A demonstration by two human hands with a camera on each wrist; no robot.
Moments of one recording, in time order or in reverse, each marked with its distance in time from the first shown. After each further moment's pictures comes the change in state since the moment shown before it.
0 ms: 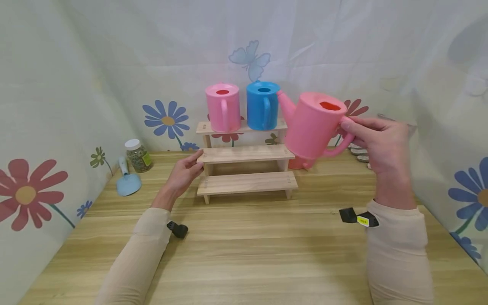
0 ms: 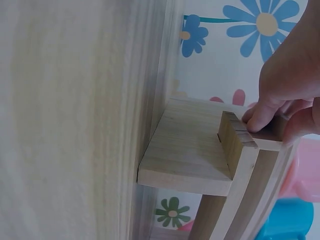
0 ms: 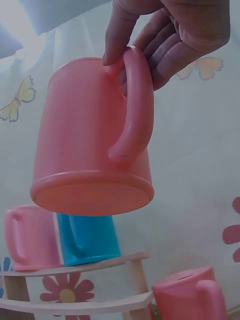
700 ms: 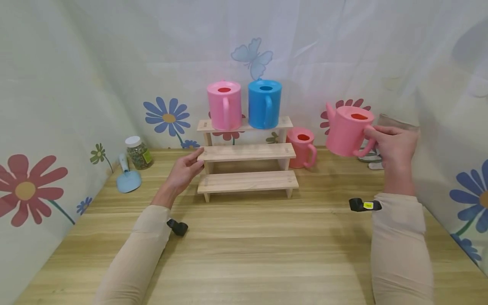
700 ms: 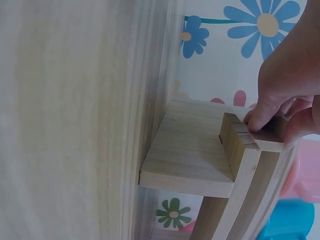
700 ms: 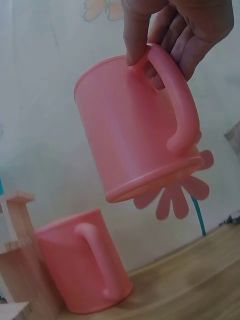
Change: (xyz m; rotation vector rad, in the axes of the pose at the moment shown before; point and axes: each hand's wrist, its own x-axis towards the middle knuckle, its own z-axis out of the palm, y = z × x) left_hand -0.001 0.000 -0.001 0.031 0.005 0.008; right_hand 0.049 0.053 -0.073 -0.486 0.392 0.303
